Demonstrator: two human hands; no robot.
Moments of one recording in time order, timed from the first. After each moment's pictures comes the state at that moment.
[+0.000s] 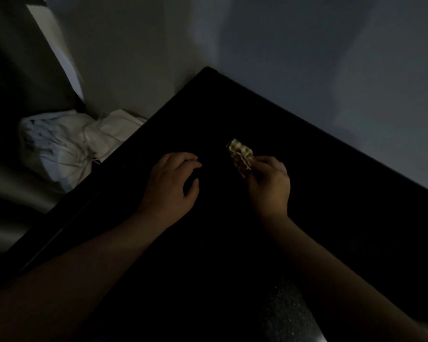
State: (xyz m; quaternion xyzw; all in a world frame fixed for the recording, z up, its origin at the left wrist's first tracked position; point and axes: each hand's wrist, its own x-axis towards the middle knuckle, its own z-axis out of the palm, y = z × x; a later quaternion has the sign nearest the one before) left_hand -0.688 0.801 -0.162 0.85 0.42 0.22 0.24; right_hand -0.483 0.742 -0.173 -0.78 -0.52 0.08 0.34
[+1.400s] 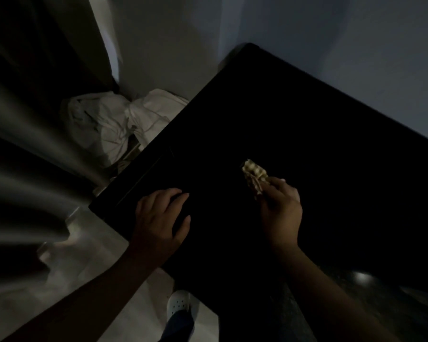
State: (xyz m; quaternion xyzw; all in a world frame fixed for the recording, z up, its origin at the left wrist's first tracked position) left_hand -0.853 0.670 -0.173 0.83 0.49 0.18 0.17; right_hand -0.609 0.624 -0.178 -0.78 -0.51 0.09 0.36
